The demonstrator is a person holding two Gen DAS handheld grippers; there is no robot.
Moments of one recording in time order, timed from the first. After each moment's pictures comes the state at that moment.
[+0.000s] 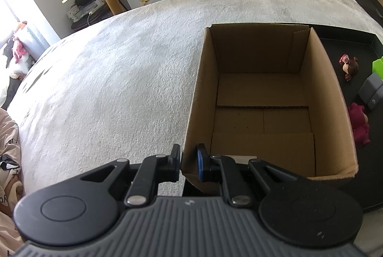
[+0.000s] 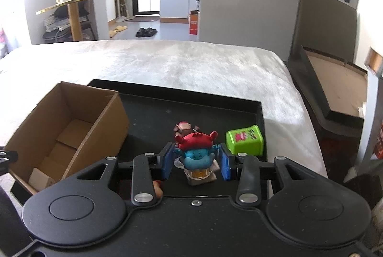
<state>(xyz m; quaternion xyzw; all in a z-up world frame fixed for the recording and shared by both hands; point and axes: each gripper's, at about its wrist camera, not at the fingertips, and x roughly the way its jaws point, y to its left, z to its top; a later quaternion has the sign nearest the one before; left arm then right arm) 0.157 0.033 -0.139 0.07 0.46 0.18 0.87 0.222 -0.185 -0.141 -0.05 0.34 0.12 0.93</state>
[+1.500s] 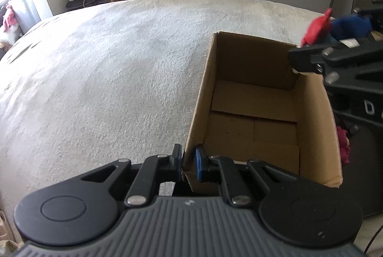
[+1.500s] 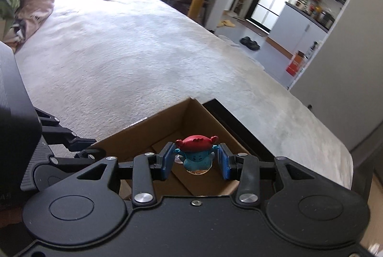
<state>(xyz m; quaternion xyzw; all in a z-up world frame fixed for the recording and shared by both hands) 0.144 0.066 -0.133 -0.03 0.45 0.15 0.88 0.205 -0.005 -0.087 -0.29 0.29 0.34 0.85</state>
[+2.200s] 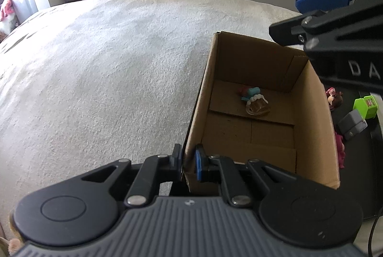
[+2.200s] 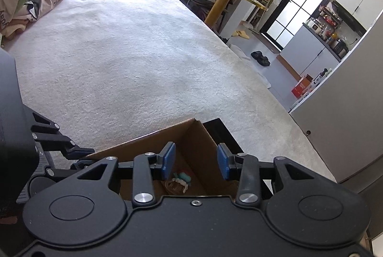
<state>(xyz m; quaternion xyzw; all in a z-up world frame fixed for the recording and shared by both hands) 0.142 0.078 -0.137 -0.06 0.45 0.14 0.88 0.210 0.021 -0.076 -0.36 0.26 0.36 0.82</state>
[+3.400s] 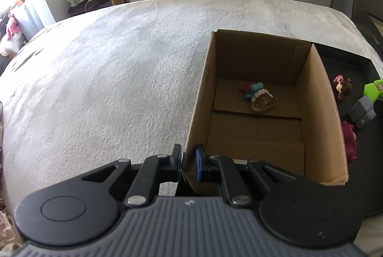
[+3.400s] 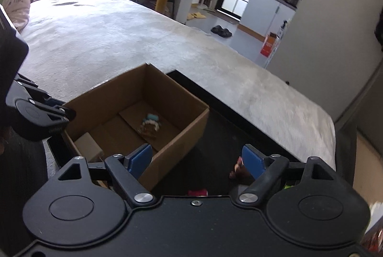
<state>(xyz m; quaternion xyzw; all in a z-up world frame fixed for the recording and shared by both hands) 0.148 0.054 -0.137 0.00 0.45 0.16 0.88 0.199 -0.100 -0.104 -0.23 0.31 0.27 0.88</state>
